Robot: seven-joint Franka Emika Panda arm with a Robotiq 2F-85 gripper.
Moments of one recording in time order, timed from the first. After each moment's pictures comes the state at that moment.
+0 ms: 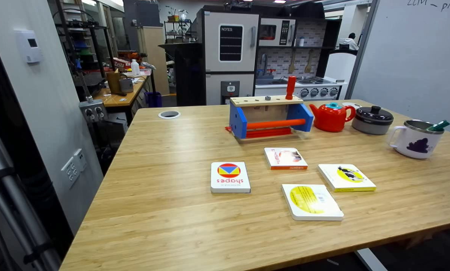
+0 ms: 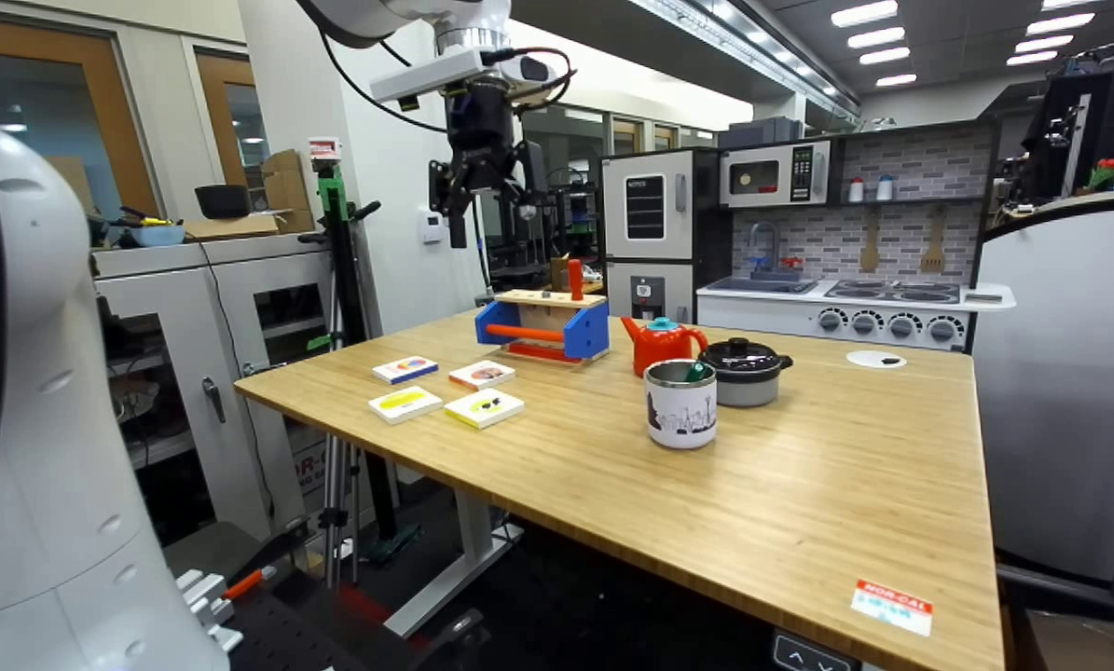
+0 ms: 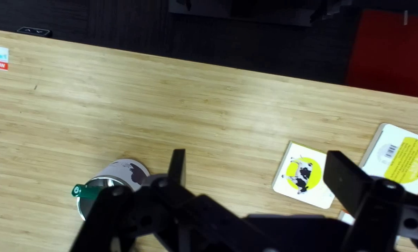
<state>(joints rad) 0.03 -0.32 -0.03 -2.37 -0.11 1.93 -0.09</state>
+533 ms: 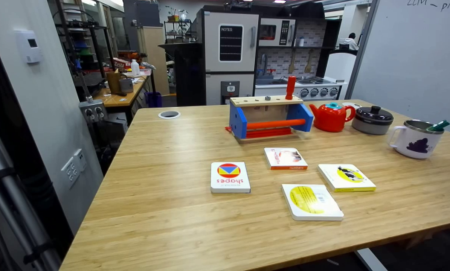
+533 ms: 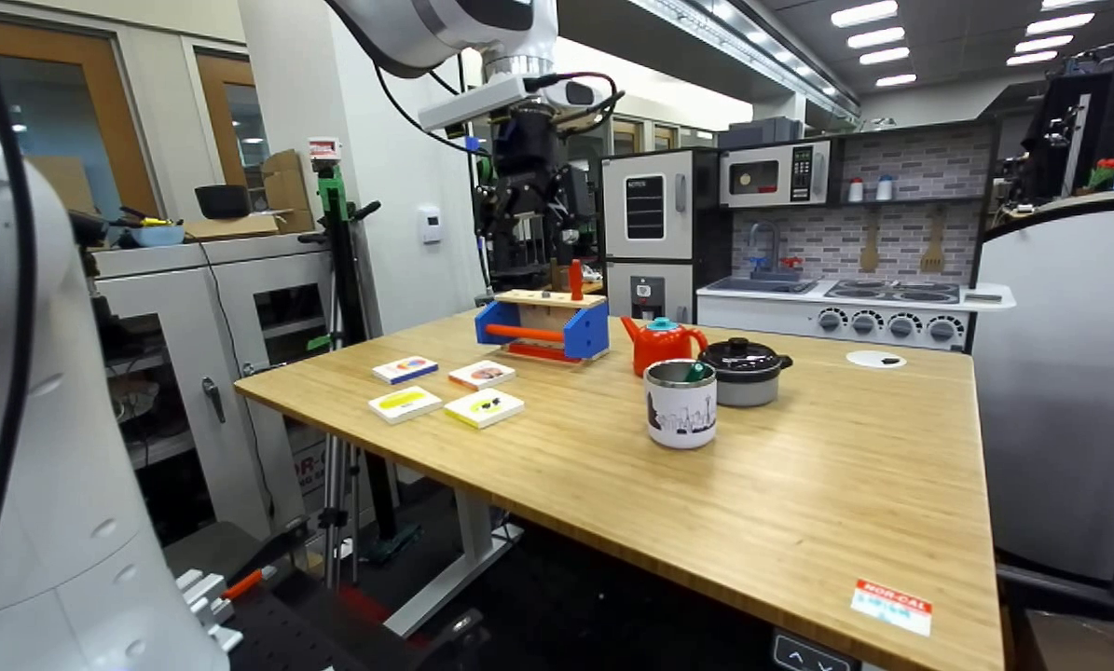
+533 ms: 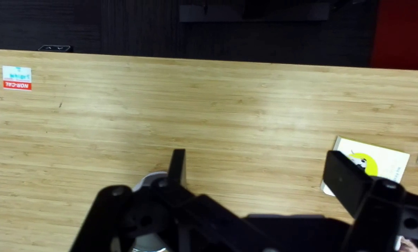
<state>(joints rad) -0.03 -0.21 -0.06 -2.33 -0.15 1.97 -0.05</state>
